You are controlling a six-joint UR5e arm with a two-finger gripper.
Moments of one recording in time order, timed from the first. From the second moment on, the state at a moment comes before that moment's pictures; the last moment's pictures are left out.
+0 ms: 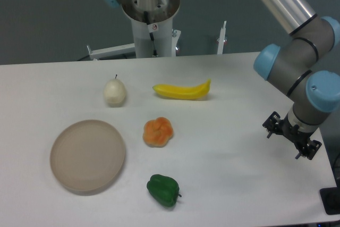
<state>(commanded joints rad) 2.53 -2.27 -1.21 -1.18 1.56 1.47</state>
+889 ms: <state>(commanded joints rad) 2.53 -2.25 -1.24 -1.17 1.56 1.48</state>
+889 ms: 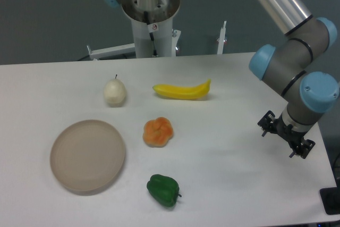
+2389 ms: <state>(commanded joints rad) 2.39 -1.72 -2.05 -1.01 1.56 1.58</state>
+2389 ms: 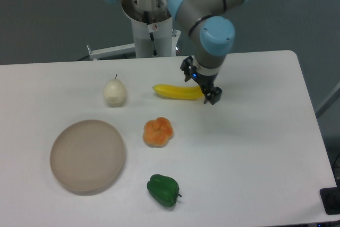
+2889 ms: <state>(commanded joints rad) 2.39 -1.76 -2.12 -0.89 1.65 1.70</state>
